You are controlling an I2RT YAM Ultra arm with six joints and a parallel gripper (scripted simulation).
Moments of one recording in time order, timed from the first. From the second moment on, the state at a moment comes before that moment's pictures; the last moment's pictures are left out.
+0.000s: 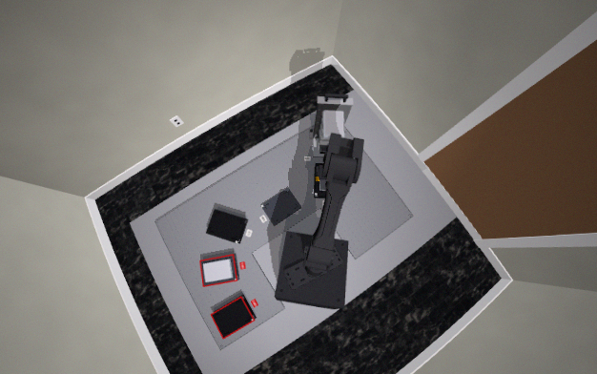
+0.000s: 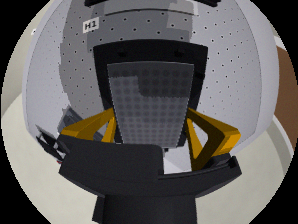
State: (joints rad) arm -0.69 2.30 1.27 -0.27 -0.02 -0.19
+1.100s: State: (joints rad) arm -0.69 2.17 1.24 -0.34 -0.02 -0.19
